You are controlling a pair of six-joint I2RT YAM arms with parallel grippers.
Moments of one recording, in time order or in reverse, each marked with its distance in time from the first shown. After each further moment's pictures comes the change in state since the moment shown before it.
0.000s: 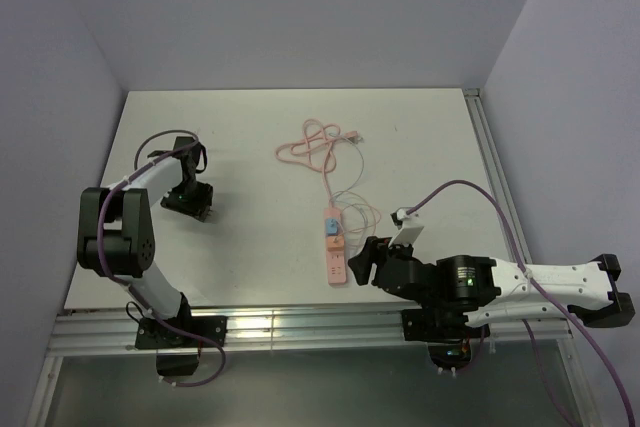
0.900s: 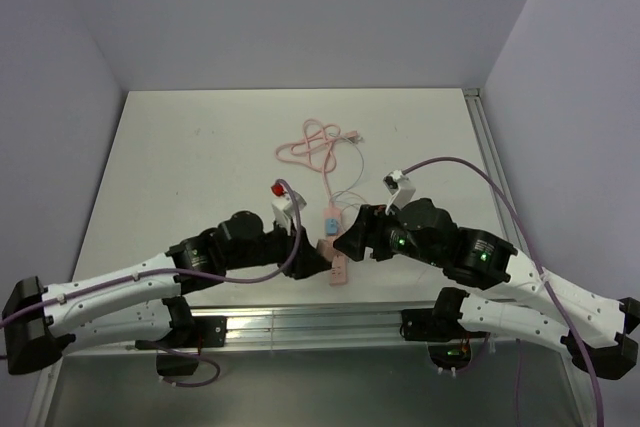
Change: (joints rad) left arm -1.019 -0.779 -0.415 0.762 0.406 0.680; right arm -0.436 0.040 0.189 0.129 -0.623 -0.278
